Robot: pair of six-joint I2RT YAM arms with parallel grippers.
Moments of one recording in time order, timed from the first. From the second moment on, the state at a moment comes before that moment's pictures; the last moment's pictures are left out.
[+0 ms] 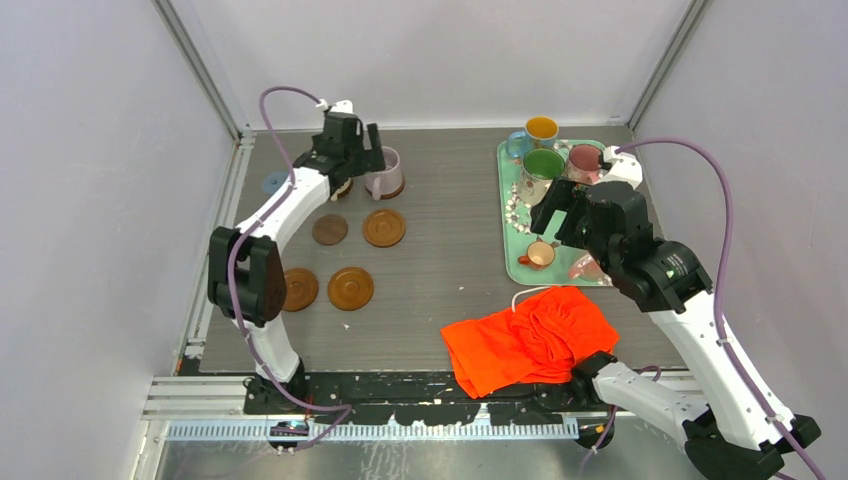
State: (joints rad) left arm -0.29 1.80 1.52 -0.33 -0.22 -0.36; right arm 0.52 0.90 1.27 -0.89 0.38 0.55
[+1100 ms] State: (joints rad) left arm -0.83 1.96 1.61 -0.37 0.29 -0.10; right arm 0.52 0.86 1.27 -0.89 0.47 0.56
